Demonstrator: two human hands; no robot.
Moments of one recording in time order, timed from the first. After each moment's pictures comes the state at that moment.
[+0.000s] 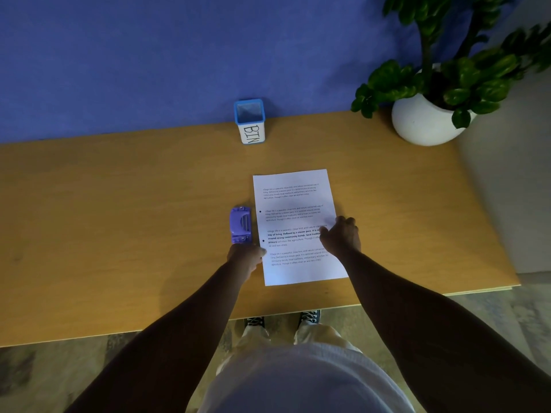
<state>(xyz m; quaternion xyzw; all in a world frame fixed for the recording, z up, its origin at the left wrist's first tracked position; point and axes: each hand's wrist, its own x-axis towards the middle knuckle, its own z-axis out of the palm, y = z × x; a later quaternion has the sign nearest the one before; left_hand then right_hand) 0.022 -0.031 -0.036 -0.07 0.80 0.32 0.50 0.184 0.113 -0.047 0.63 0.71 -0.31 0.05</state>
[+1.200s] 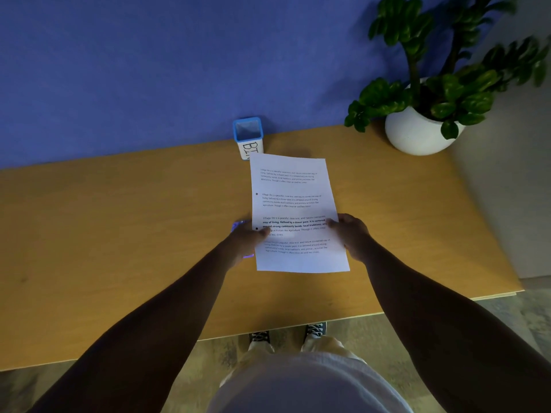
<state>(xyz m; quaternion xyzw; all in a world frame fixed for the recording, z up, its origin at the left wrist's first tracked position) -0.018 0.000 0.001 0.18 0.74 0.35 0.55 0.190 0.151 -0.030 0.61 0.50 -0.60 -0.10</state>
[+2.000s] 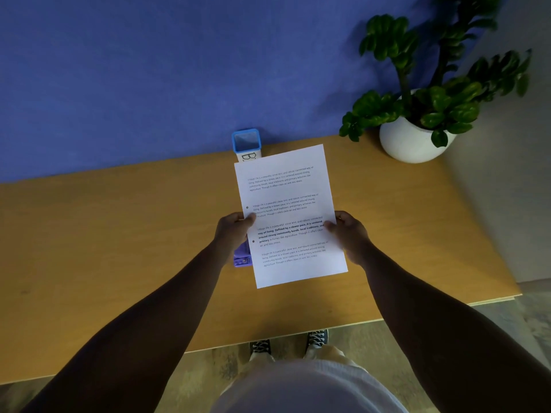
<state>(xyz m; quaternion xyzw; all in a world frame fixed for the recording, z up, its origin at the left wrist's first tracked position) -0.044 0.010 0.013 0.12 0.77 0.45 0.43 0.189 0.149 -0.010 0.56 0.52 -0.62 -0.16</state>
